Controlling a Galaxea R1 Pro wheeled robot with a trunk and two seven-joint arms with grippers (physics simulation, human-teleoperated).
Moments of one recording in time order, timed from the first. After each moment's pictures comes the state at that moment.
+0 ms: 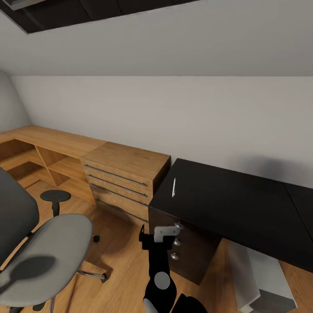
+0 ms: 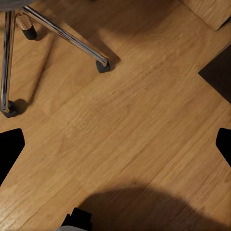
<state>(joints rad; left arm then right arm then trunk) 0.16 0.31 -0.54 -1.27 0.81 -0.10 0.56 -0.33 0.16 0.83 -1.35 -0.30 0.16 -0.82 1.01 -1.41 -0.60</state>
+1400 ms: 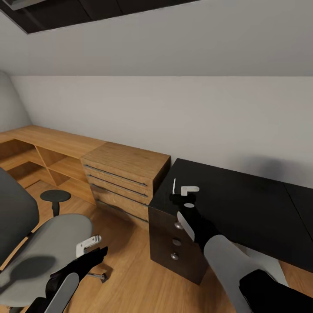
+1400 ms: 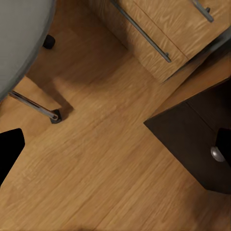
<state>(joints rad) -0.15 0.17 -0.19 -1.51 0.81 0.53 0.58 -0.89 0.16 0.33 -0.58 -0.22 0.16 -0.37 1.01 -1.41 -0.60</state>
